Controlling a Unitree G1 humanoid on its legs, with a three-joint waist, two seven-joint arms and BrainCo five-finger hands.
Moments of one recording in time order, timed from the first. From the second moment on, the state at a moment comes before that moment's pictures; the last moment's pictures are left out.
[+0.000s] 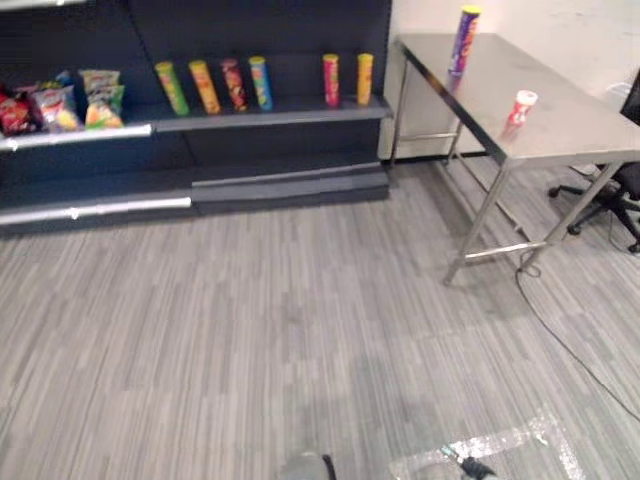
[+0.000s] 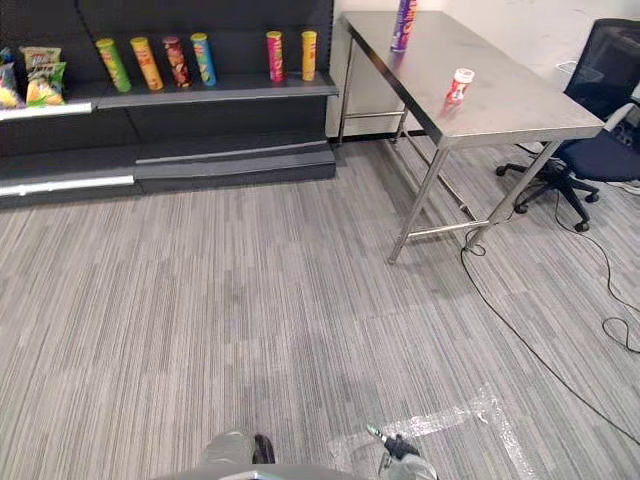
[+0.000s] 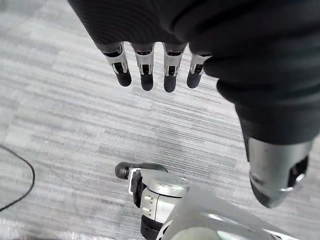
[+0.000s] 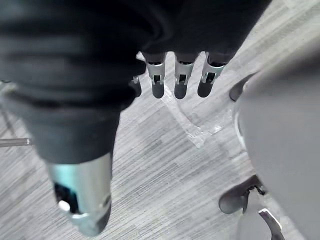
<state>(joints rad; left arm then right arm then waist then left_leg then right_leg) 0.16 0.07 0.51 1.22 0.17 -0.01 0.07 -0.02 -0.03 -0.52 1.26 -0.04 0.01 0.03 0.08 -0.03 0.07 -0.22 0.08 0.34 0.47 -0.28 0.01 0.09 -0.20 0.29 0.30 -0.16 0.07</state>
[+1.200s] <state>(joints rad) 0.03 0.01 0.55 1.19 0.25 -0.01 0.07 0.06 -0.08 -0.43 1.15 0.05 0.00 0.02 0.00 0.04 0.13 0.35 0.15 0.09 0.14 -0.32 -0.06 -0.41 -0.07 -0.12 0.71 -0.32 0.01</state>
